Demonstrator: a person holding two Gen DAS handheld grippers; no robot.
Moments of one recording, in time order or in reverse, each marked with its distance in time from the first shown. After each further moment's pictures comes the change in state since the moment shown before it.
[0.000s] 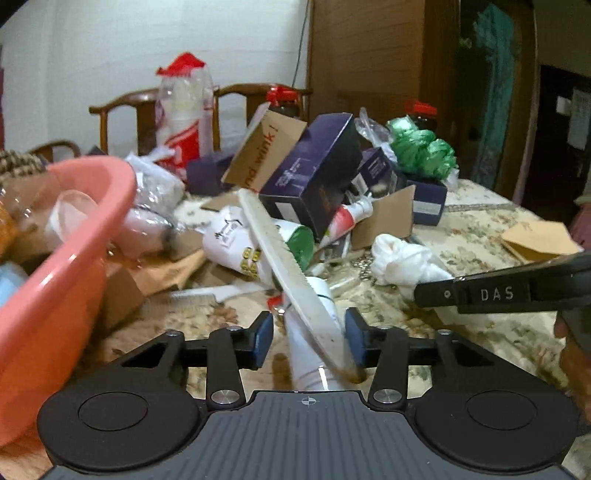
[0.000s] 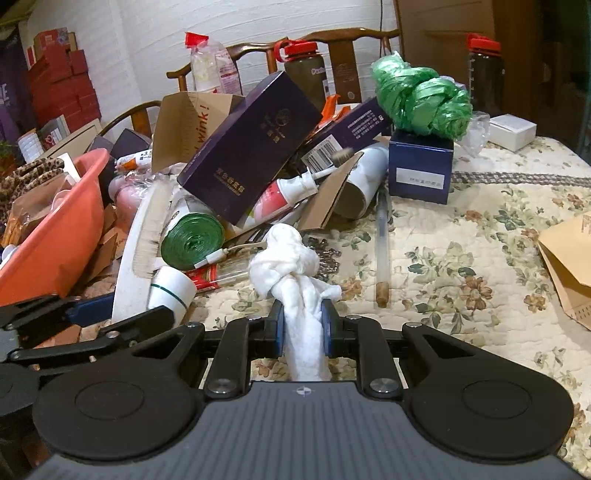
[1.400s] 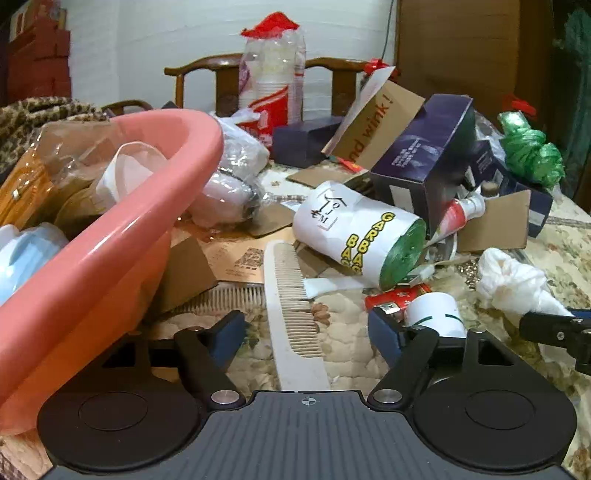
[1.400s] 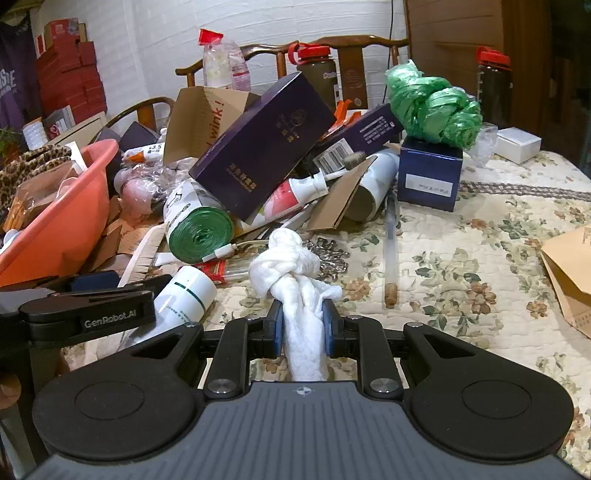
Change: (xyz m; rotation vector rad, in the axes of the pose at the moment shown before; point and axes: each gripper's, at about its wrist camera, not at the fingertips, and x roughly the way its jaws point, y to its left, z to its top) left arm 0.031 0.033 0.004 -0.140 0.075 0.240; right arm -0.001 0.009 -0.005 -0.053 -0.014 -0.007
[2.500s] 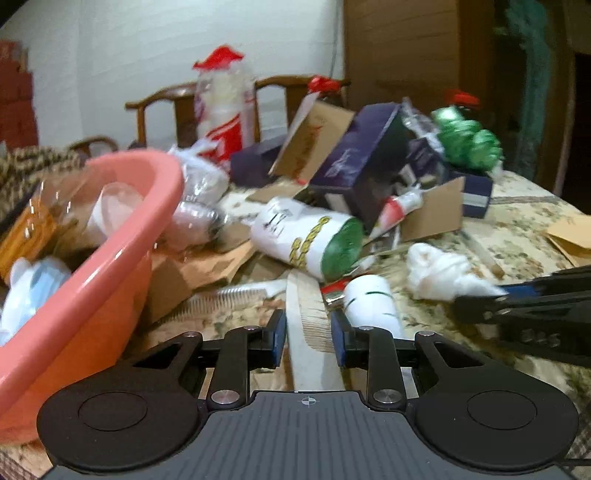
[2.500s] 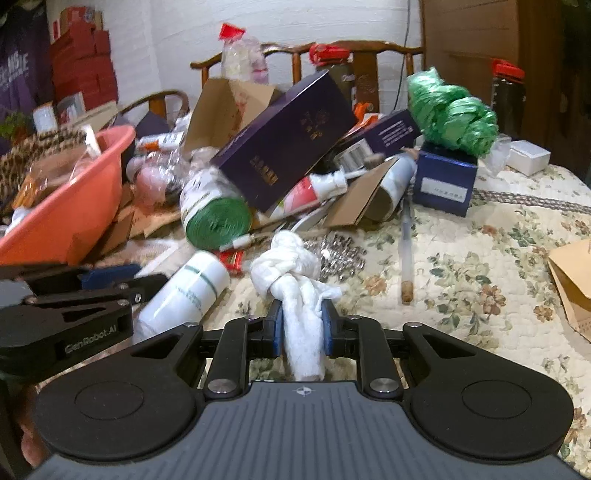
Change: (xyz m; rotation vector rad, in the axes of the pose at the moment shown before) left arm -0.034 -0.020 -0.009 0.149 -0.063 -0.073; right arm -0.002 0.015 -0.006 -0.066 0.002 0.005
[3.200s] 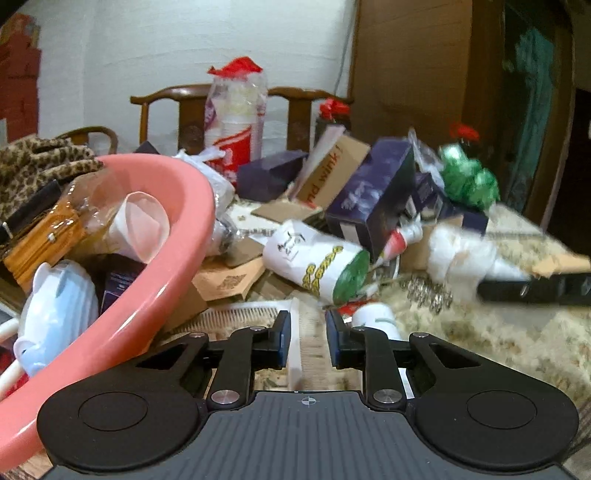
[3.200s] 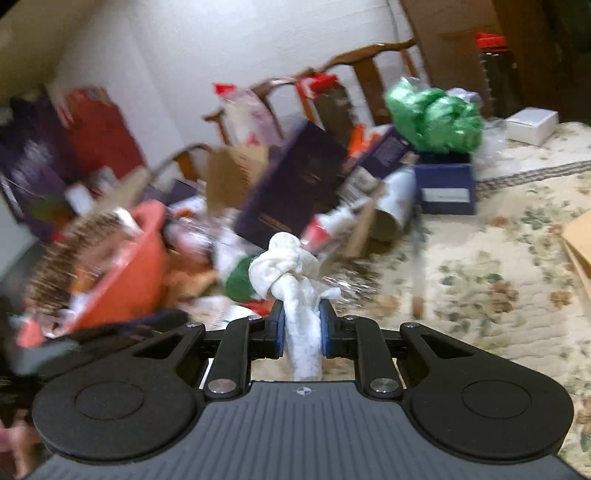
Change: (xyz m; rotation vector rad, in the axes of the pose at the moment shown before) left arm -0.009 0.027 0.010 -0.081 -0.010 -0.059; right arm -0.028 -0.047 0.014 0.234 -0.088 0.239
